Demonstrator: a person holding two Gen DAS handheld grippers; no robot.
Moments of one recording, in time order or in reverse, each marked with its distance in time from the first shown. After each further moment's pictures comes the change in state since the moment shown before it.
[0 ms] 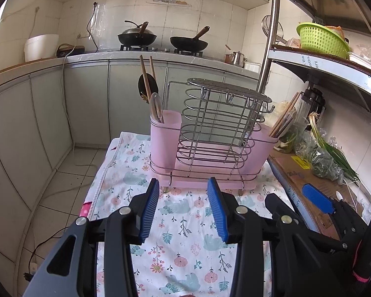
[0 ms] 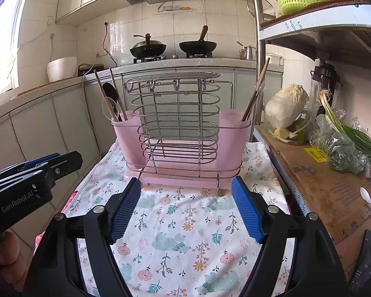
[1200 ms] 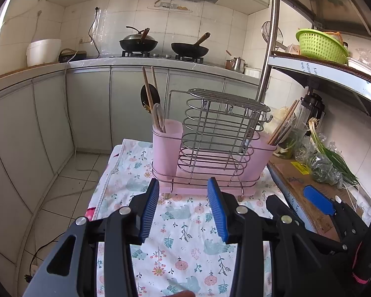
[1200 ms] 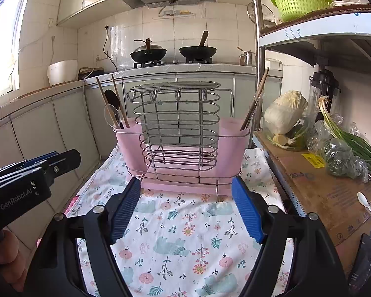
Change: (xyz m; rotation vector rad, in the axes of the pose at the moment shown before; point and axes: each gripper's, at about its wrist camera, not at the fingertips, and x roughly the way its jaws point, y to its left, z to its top) left arm -0.012 -0.001 0.011 -0.002 -0.030 0.009; right arm -0.009 0.003 0.008 -0.005 -0.027 -0.008
